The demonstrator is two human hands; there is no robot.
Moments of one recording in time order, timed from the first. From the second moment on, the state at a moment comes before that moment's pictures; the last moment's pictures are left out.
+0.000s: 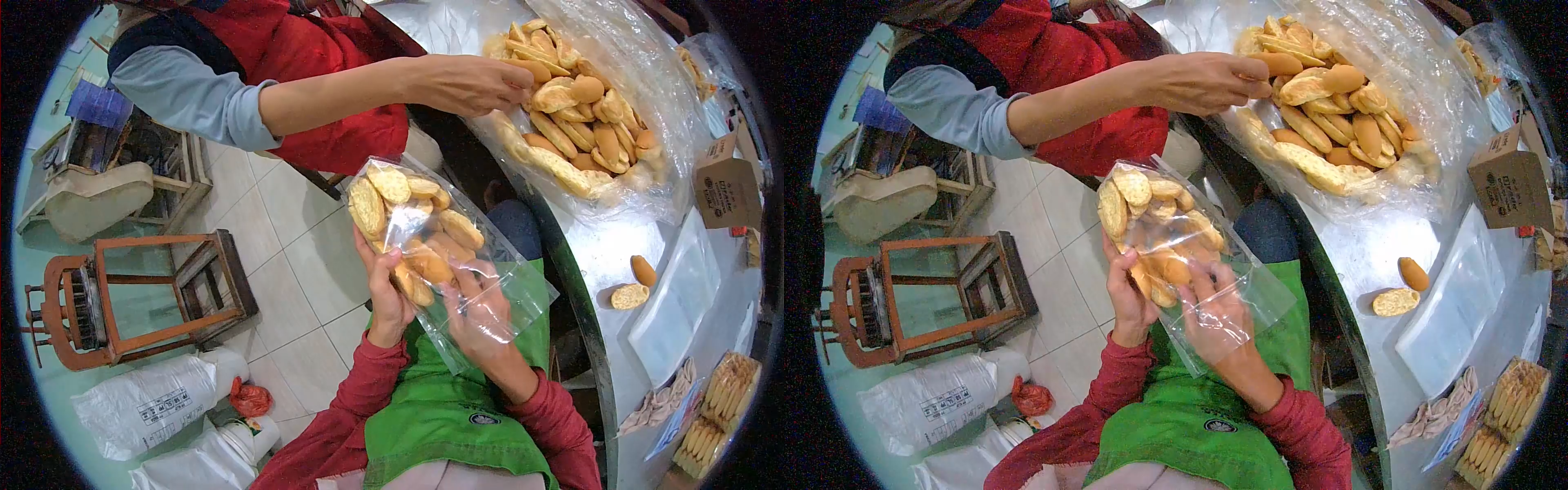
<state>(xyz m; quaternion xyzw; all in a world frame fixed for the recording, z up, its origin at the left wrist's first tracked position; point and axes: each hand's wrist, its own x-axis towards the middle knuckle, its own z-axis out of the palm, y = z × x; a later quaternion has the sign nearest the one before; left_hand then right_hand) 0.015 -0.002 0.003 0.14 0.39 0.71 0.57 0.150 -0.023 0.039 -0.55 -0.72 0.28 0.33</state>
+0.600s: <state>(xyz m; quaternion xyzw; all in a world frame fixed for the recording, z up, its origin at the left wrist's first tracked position) 0.021 -0.007 0.013 0.15 0.39 0.70 0.59 0.162 -0.026 0.026 -0.50 -0.77 0.27 0.29</state>
